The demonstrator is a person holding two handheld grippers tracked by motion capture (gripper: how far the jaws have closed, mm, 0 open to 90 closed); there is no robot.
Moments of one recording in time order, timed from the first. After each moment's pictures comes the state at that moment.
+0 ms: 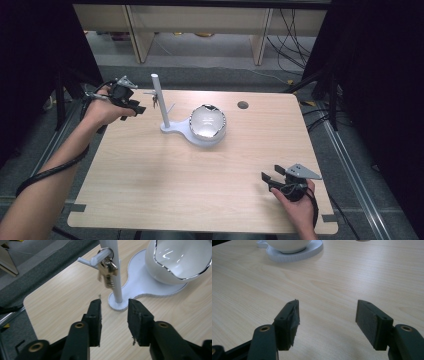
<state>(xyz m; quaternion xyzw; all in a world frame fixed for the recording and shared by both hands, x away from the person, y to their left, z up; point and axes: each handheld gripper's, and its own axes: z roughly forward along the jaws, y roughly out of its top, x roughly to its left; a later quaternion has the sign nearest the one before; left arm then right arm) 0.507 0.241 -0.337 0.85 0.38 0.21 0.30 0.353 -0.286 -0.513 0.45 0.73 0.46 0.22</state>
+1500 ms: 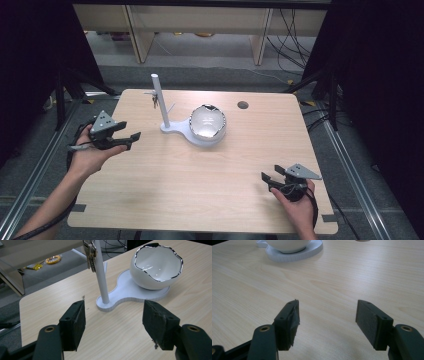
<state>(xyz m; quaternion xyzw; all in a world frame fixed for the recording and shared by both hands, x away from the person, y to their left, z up) 0.411 0.265 -0.397 0.76 0.39 0.27 0.44 0.354 -0.284 -0.515 0.45 0.73 0.47 0.21</state>
